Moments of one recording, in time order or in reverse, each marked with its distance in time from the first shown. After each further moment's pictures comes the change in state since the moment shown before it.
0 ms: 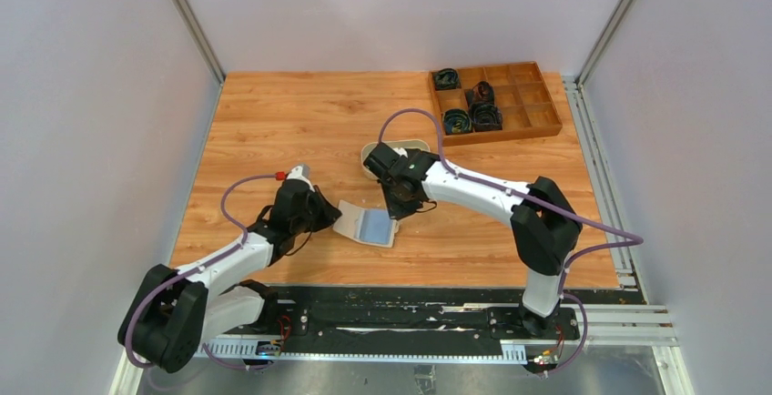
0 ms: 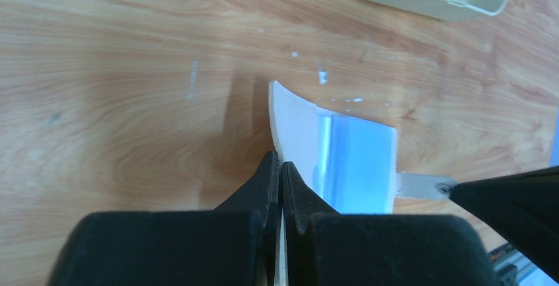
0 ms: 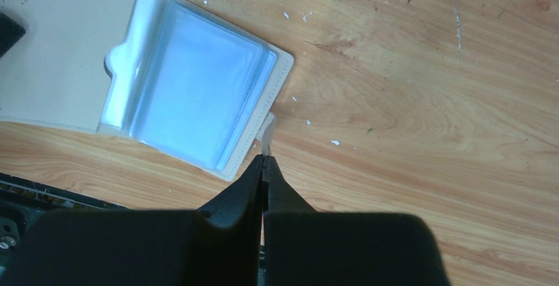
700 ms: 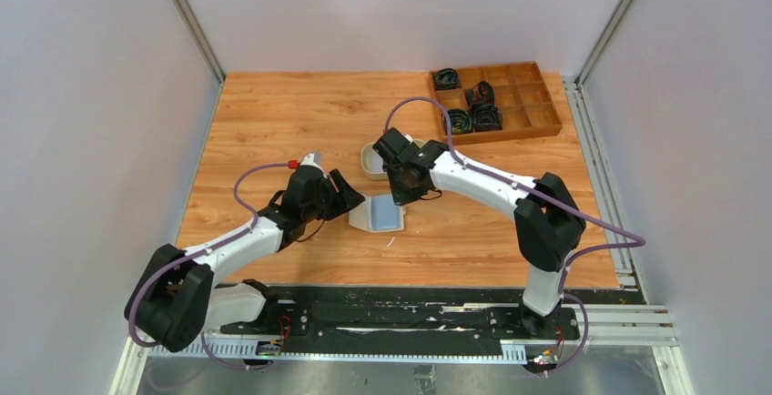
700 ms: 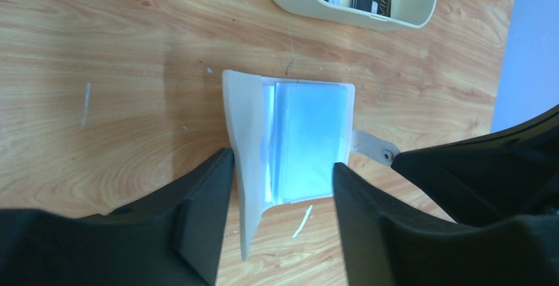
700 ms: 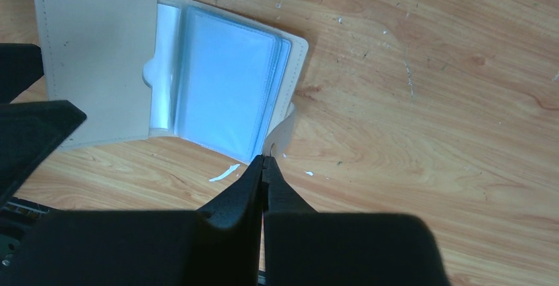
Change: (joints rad) left arm -0.088 0.098 0.148 -0.007 0.008 -0.117; right arm -0.079 0.000 0.023 0.043 -0.008 -0.083
